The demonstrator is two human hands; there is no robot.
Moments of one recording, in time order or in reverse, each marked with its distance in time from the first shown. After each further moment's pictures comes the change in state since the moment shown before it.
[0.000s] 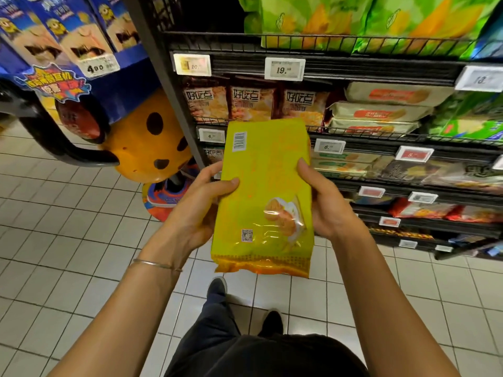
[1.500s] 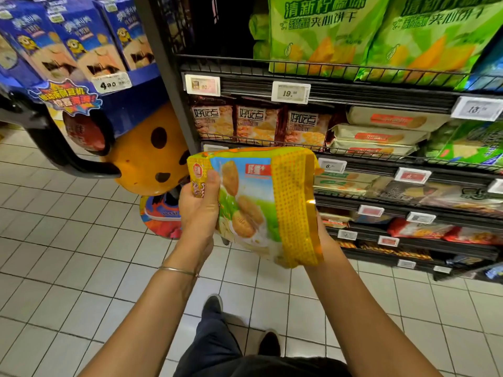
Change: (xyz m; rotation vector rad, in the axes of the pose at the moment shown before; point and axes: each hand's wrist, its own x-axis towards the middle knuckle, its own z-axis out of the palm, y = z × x) left_hand 0.039 -0.024 -0.015 0.034 0.487 0.410; right_hand 0.005 0.017 0.042 0.103 0.351 0.161
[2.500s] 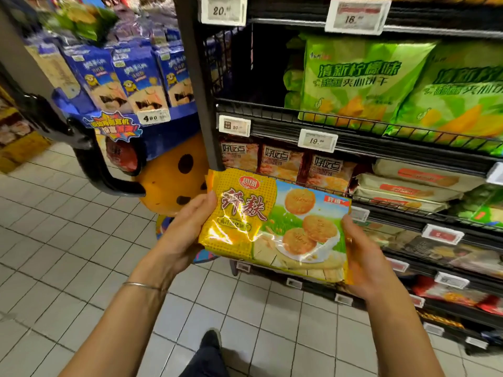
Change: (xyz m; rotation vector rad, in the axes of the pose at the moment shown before) left_hand 0.035 0.058 -0.043 -0.016 -0.408 -0.207; right_hand 0.029 -0.056 -0.046 -0.075 -0.376 -0.097
